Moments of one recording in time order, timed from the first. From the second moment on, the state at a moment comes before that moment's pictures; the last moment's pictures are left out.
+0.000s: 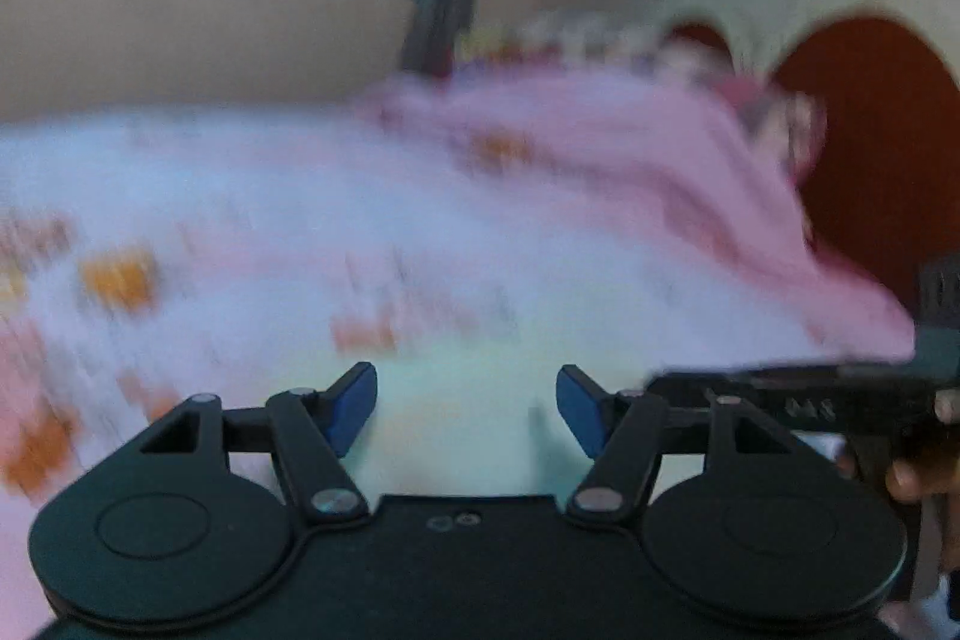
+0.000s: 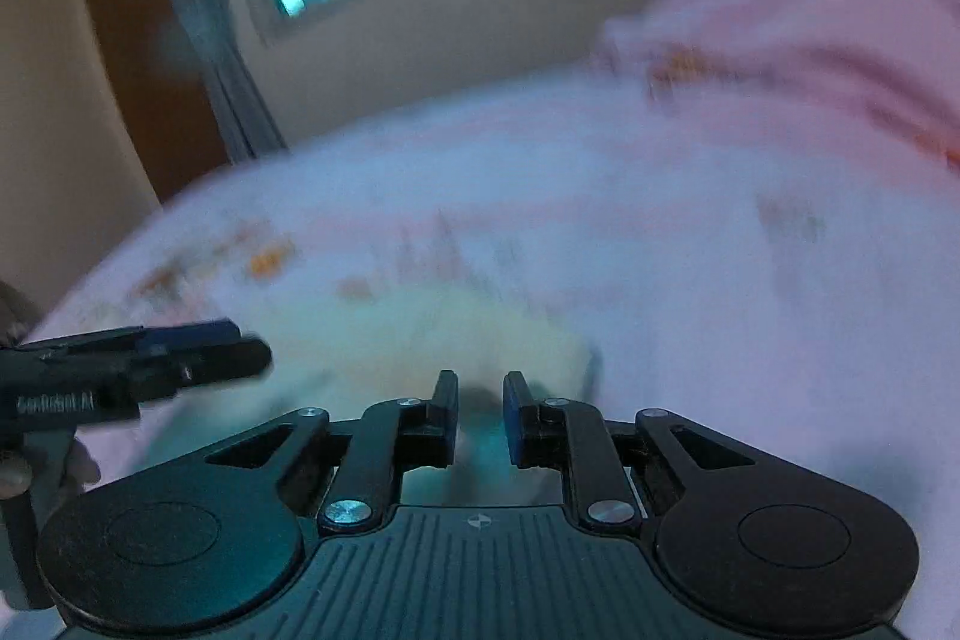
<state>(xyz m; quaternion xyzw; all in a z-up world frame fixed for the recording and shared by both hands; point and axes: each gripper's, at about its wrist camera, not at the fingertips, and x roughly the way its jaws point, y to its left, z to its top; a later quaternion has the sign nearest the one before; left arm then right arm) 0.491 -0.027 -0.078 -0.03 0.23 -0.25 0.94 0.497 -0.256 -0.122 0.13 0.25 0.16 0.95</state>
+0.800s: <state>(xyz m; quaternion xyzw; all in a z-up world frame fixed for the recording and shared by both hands) 0.310 0.016 -0.121 0.00 0.31 -0.22 0.92 0.314 -0.238 -0.125 0.30 0.33 0.19 0.87</state>
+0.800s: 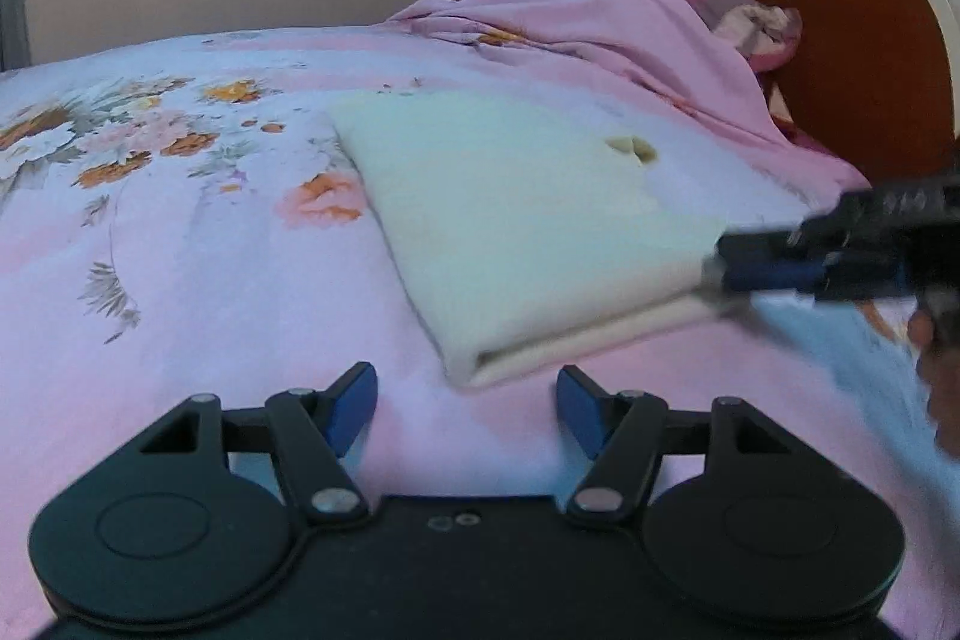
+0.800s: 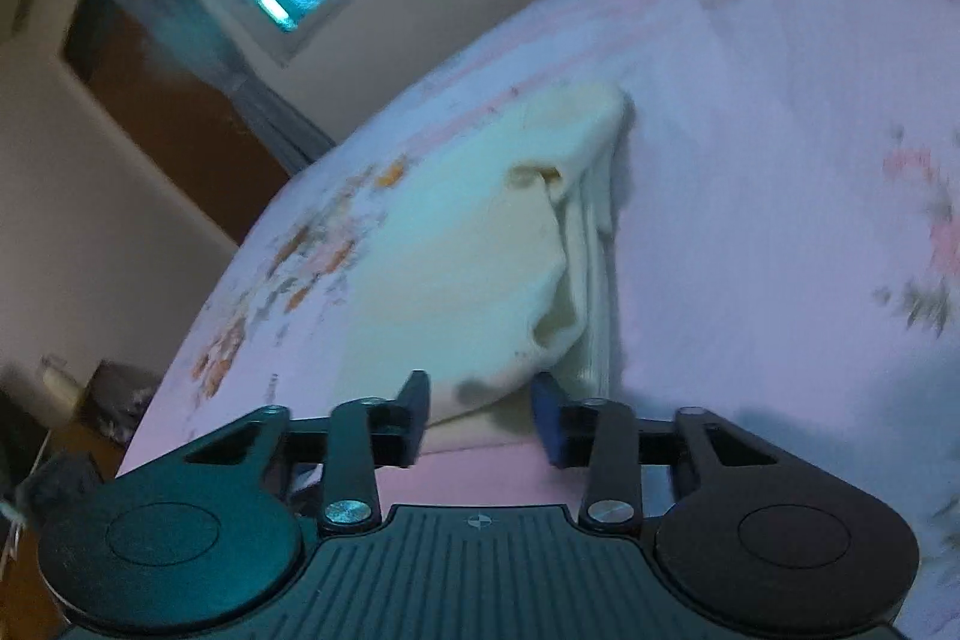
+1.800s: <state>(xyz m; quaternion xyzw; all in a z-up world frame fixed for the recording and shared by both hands) 0.319 0.028 -0.120 -0.03 0.35 -0.15 0.92 0.306 -0.218 -0.130 0.18 0.33 0.11 0.92</state>
